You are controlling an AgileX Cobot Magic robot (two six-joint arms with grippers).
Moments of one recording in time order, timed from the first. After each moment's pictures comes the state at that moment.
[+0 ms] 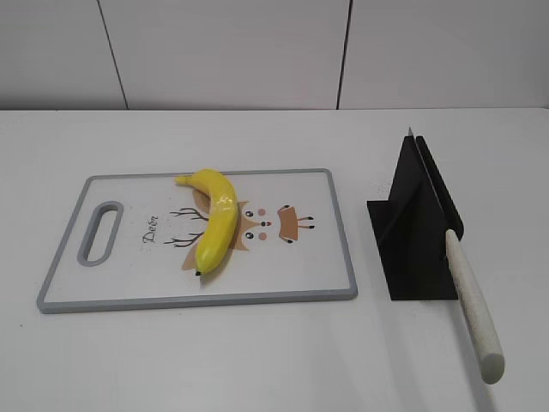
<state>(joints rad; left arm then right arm) -0.01 -0.01 -0.49 -0.15 1.10 0.24 0.06 -0.01 -0.51 0.08 1.04 -0.07</state>
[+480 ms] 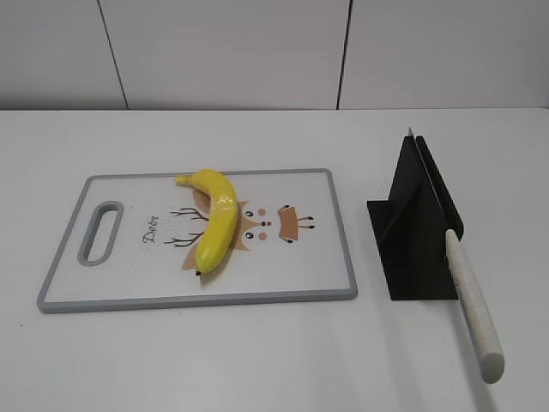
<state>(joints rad) -0.01 -0.01 -0.49 -0.12 1.10 0.24 0.06 0.35 -0.58 0.26 1.15 -0.07</state>
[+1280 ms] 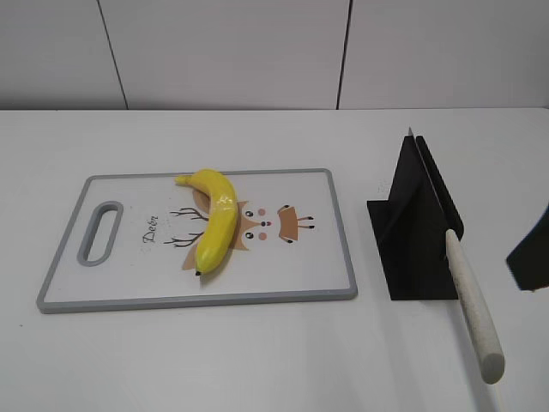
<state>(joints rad) -0.01 -0.01 -0.49 -0.10 1.10 0.24 0.37 1.05 -0.93 0.28 1.21 0.04</state>
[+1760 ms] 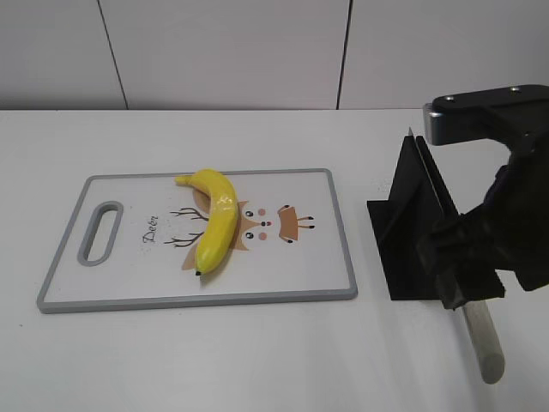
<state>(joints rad) -0.01 -0.01 -0.49 -0.10 1.10 0.24 0.72 1.33 -0.94 -0.06 1.11 0.52</state>
